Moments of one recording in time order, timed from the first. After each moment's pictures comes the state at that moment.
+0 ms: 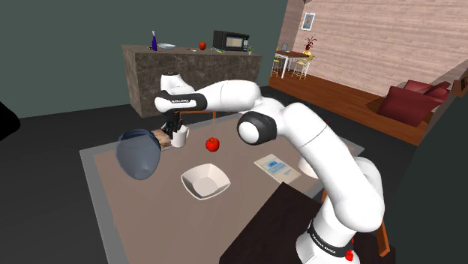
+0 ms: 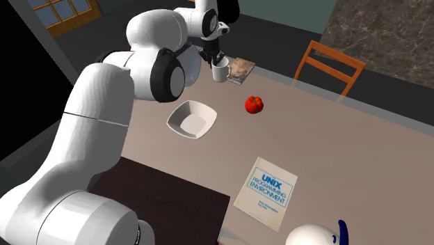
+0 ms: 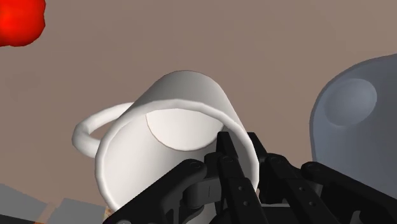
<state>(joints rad) 0.10 1.03 -0.10 -0.86 0.03 1.98 0.00</state>
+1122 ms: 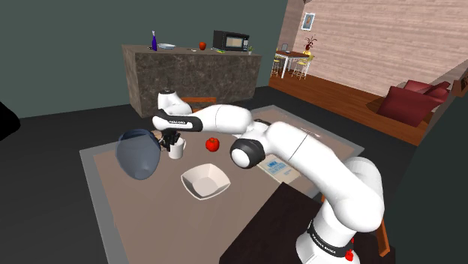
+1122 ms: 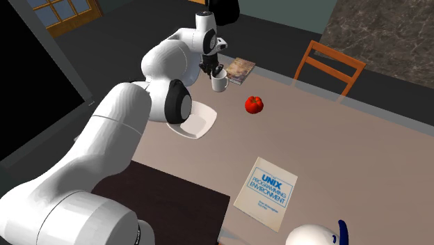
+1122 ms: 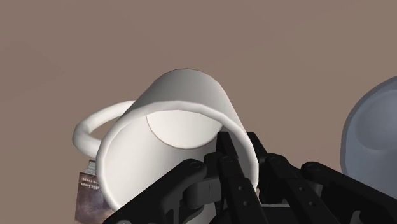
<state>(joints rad) 0.09 1.34 -0.09 -0.51 0.03 1.93 0.02</state>
